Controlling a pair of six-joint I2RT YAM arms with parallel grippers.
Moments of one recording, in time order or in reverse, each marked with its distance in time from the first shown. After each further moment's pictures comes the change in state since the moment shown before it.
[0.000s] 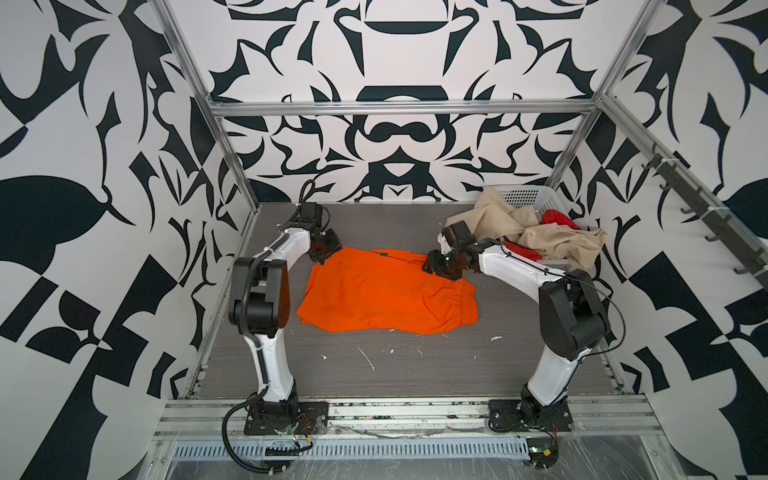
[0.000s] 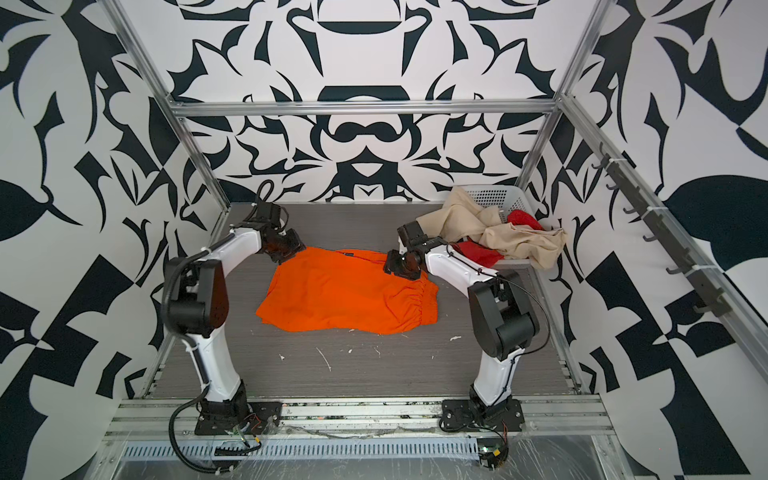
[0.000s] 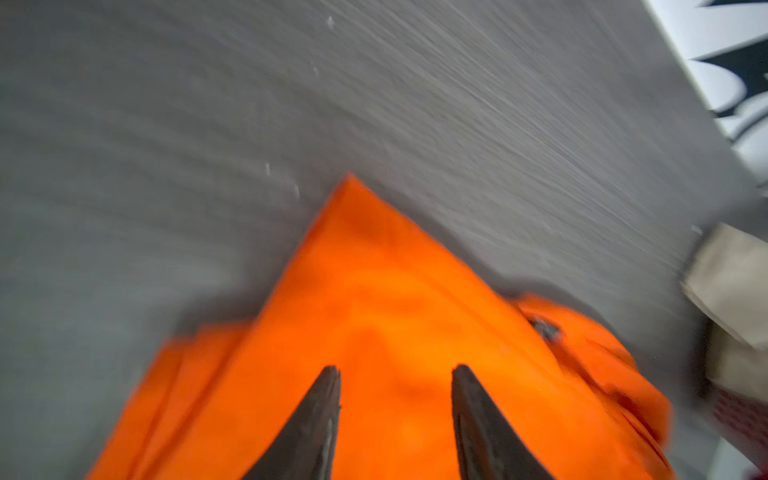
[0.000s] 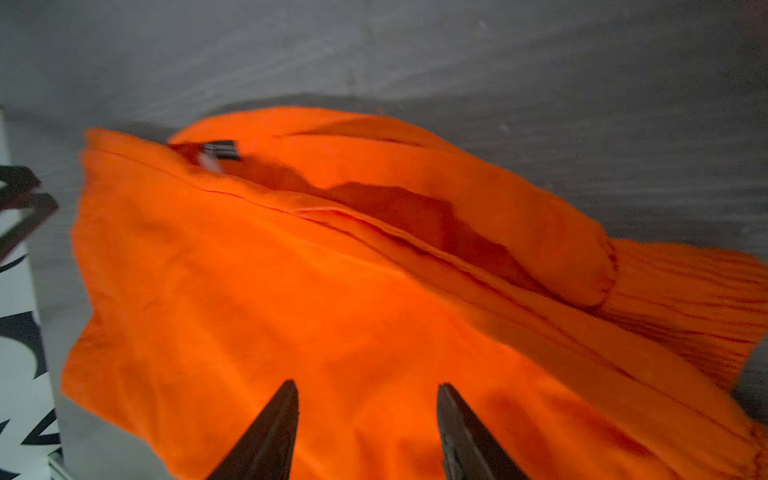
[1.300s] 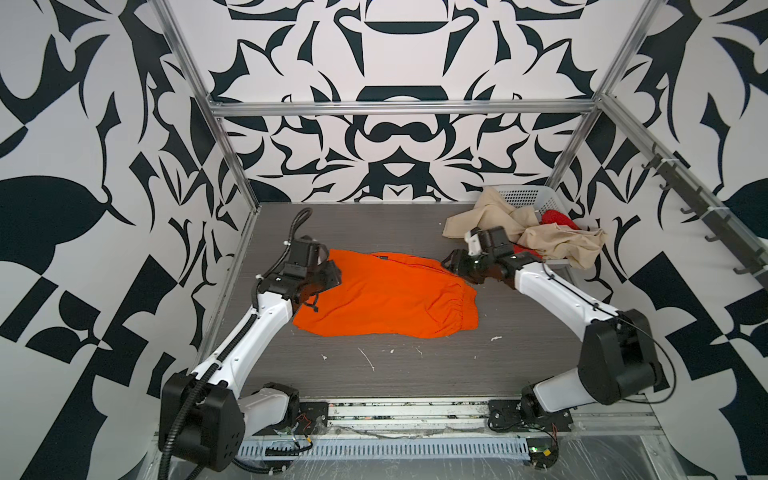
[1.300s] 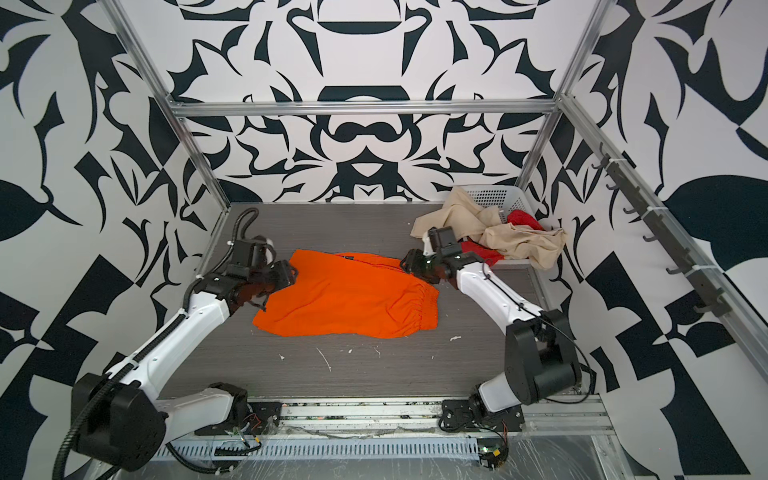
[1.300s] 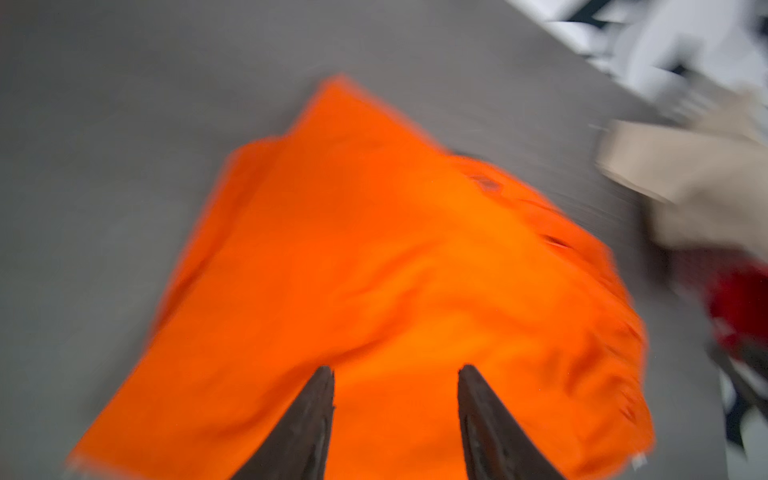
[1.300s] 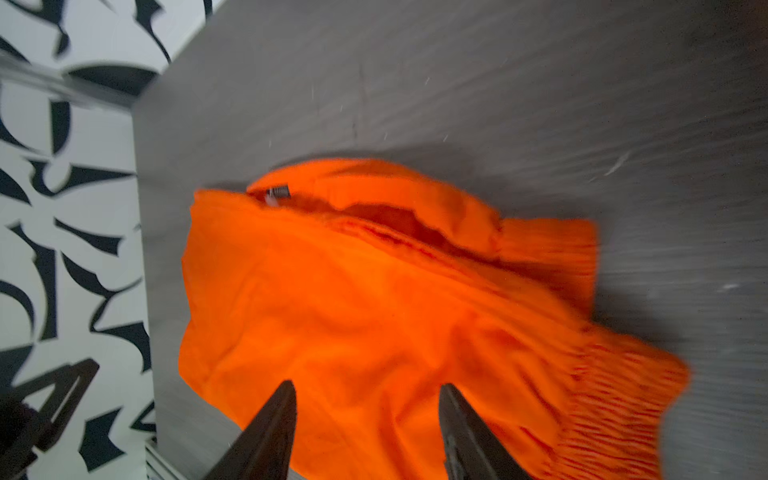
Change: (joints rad) left arm -0.220 -0.653 -0.457 0.098 -0.160 0.092; right arm -0.244 -0.328 -0.269 0.057 -0.137 0.053
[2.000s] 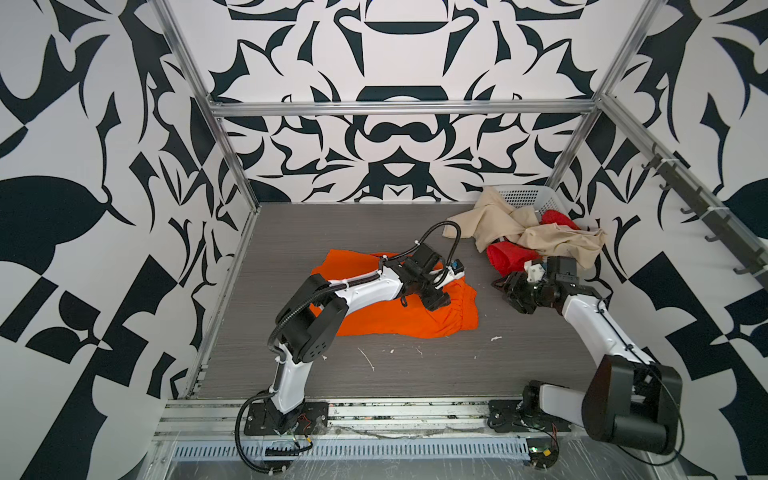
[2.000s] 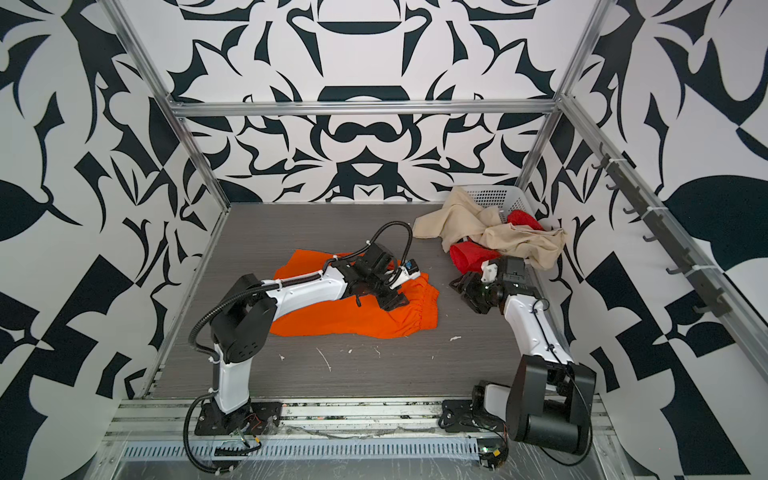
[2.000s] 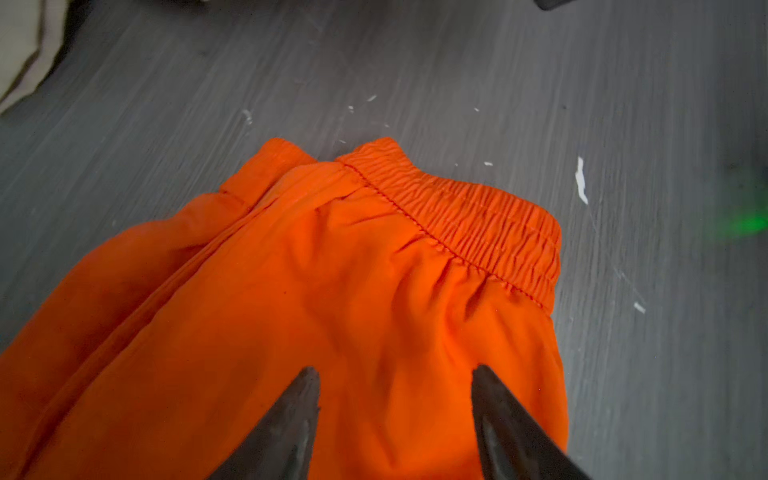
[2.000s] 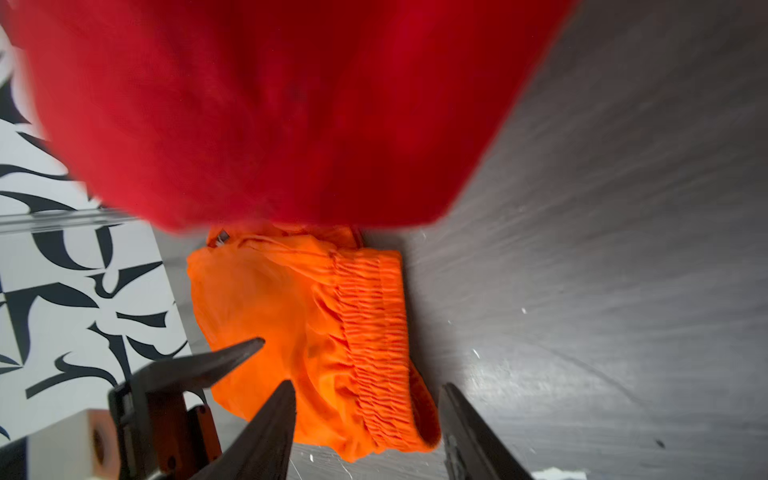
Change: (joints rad) left arm -0.537 0.791 0.500 0.148 0.251 0.806; right arm -0.446 -0.234 -0.324 -0.112 -0.240 -0.087
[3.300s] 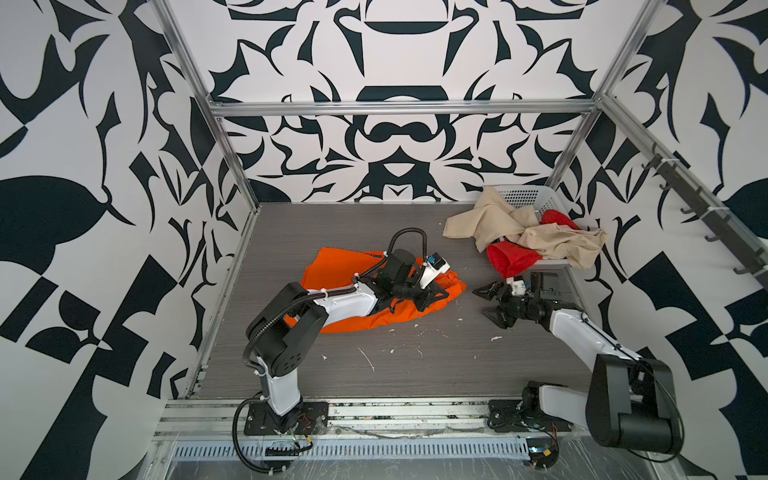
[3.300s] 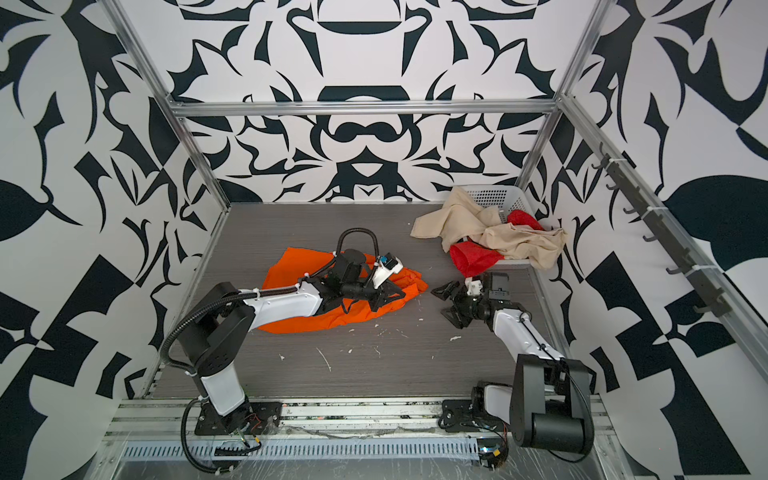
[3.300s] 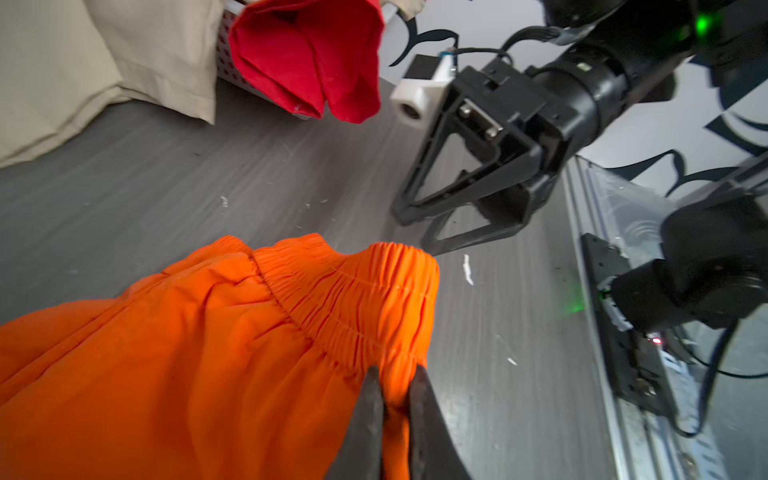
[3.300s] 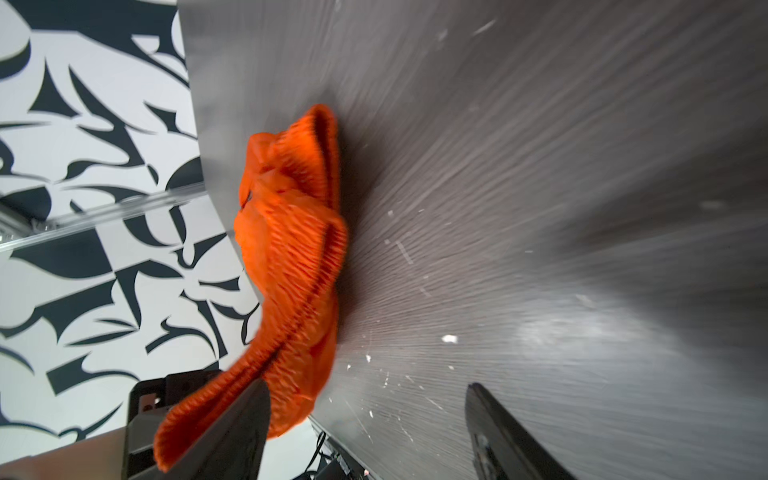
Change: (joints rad) left arm 0.076 -0.196 -0.400 0.591 0.266 -0.344; right arm 0.125 0.011 -0.194 0.306 -0.174 0.343
